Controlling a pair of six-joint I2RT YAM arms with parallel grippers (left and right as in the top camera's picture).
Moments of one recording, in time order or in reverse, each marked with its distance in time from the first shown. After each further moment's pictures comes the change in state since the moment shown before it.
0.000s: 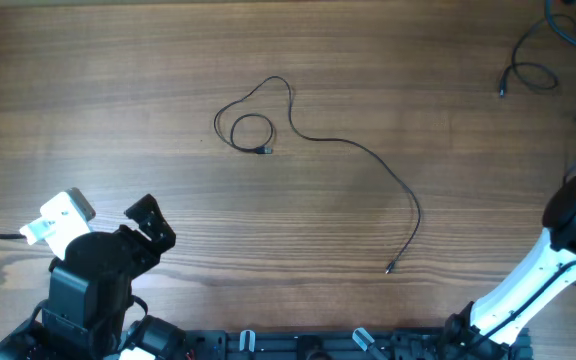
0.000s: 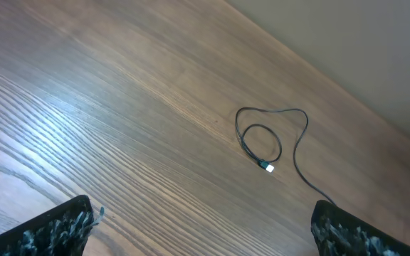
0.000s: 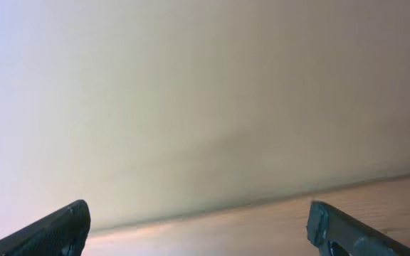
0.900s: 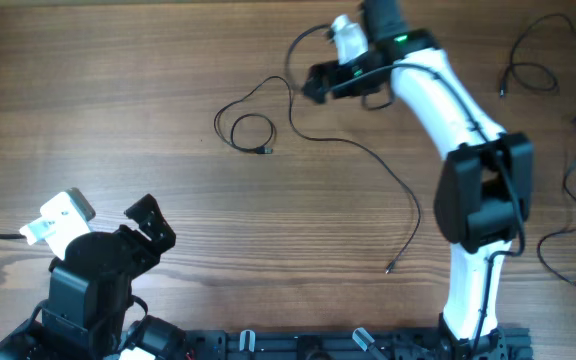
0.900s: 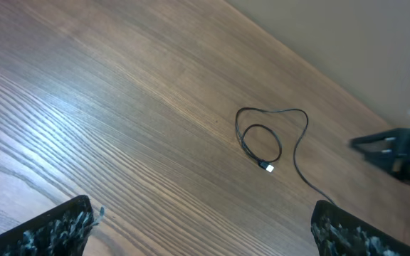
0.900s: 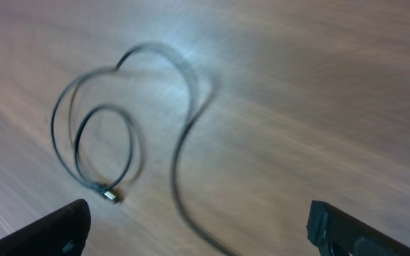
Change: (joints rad) left arm 0.000 0.000 0.000 0.000 0.000 0.000; right arm 0.793 0.006 -0.058 -0.758 0.374 -0.302
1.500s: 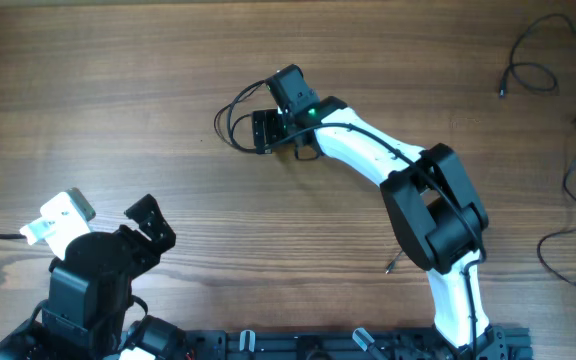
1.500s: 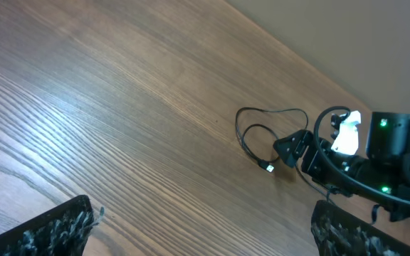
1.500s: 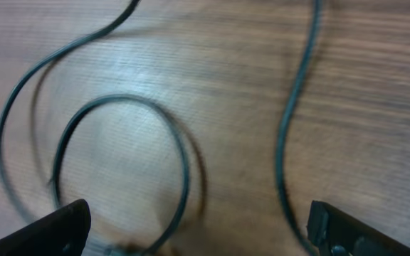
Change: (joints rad) left arm 0.000 0.000 0.000 0.000 0.000 0.000; right arm 0.303 0.003 -0.280 0.387 0.399 0.433
